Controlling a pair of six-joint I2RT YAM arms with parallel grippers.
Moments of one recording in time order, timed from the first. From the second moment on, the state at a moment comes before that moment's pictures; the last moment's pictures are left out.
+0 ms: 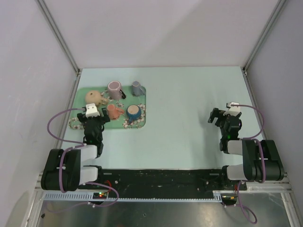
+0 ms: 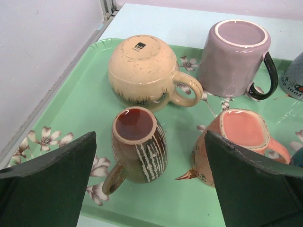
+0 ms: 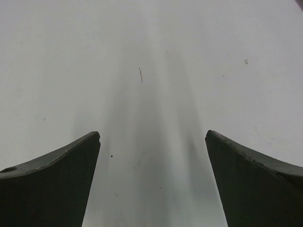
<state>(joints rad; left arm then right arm) -0.03 1.25 0.17 1.01 -0.30 0.00 -0.02 1.37 0.23 0.91 0.08 0.13</state>
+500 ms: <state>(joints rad) -0.03 1.05 0.30 0.68 -0.10 0.09 -0.01 1.16 0.28 0.72 0.08 0.14</state>
